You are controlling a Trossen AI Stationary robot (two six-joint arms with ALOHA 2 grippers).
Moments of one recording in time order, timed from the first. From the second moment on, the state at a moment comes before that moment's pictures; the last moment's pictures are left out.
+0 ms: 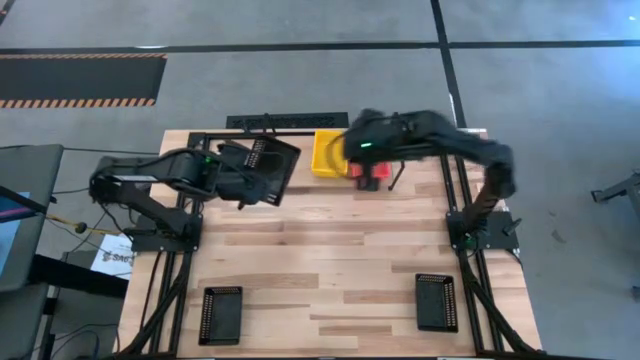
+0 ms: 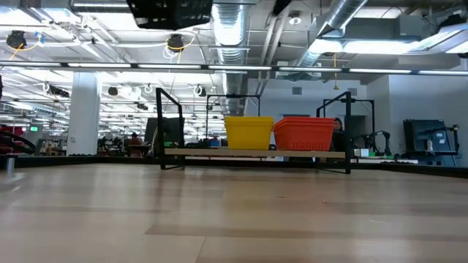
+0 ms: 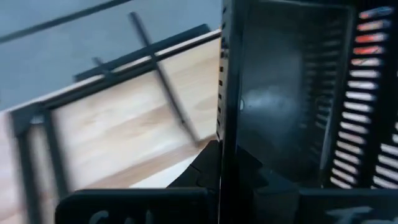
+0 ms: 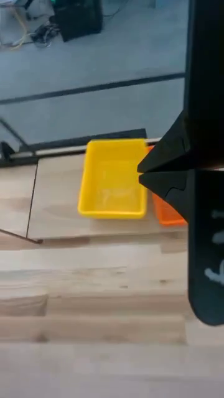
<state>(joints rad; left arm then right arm) -0.12 1.40 1.68 -1.54 -0.68 -1.16 -0.10 1.75 2.18 -1.38 0.37 -0.22</state>
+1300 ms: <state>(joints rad) -0.17 1.07 1.48 -1.57 -0.69 -1.08 -0.35 1.67 1.47 -0.66 -0.13 0.06</state>
